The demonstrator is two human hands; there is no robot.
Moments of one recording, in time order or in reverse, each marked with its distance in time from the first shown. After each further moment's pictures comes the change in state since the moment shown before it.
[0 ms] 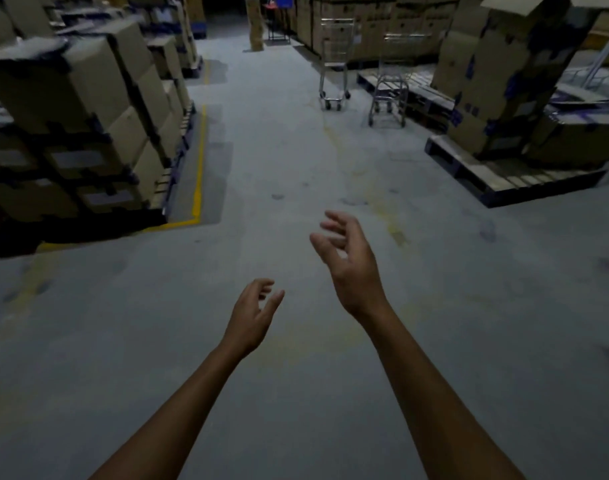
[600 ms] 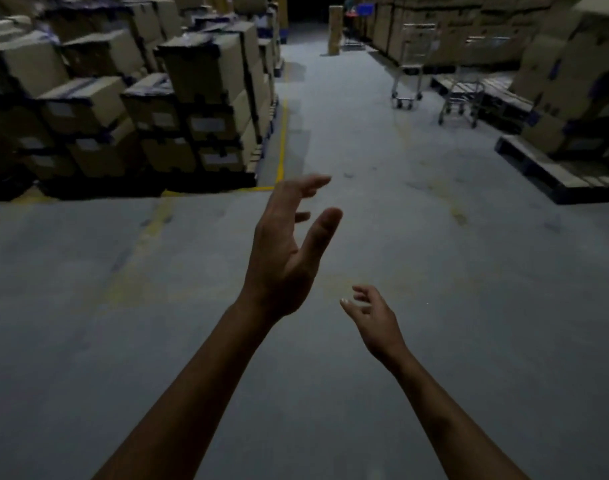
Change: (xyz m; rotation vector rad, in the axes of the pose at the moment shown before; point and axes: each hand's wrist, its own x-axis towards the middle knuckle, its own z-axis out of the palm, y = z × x) left_hand -0.497 0.132 -0.270 -0.112 0.349 0.462; right_hand -0.489 -0.017 0.150 -0.206 -0.210 0.255
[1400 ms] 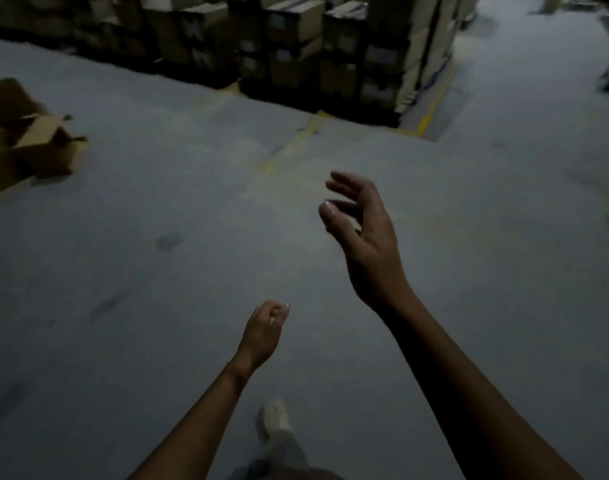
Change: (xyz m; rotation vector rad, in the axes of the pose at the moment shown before) left_hand -0.662 0.182 -0.097 0.247 0.227 -1.096; right_hand -0.573 -0.111 -0.011 0.325 -0.533 -0.532
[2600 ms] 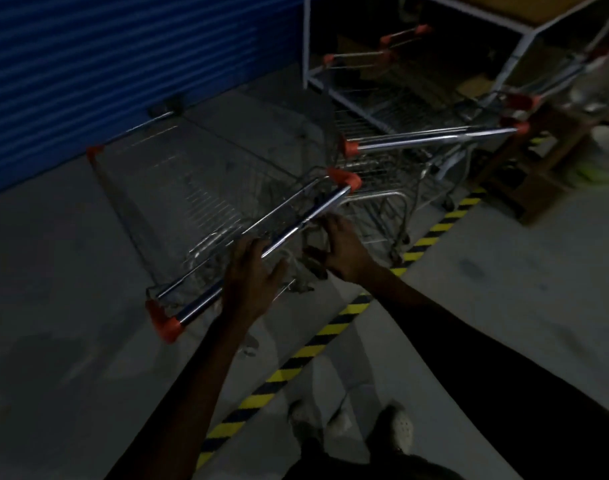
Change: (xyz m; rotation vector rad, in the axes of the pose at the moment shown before) left_hand -0.724 -0.361 -0.404 0.243 1.660 -0.941; right_hand -0.617 -0.123 0.794 0.057 -1.918 -0.945
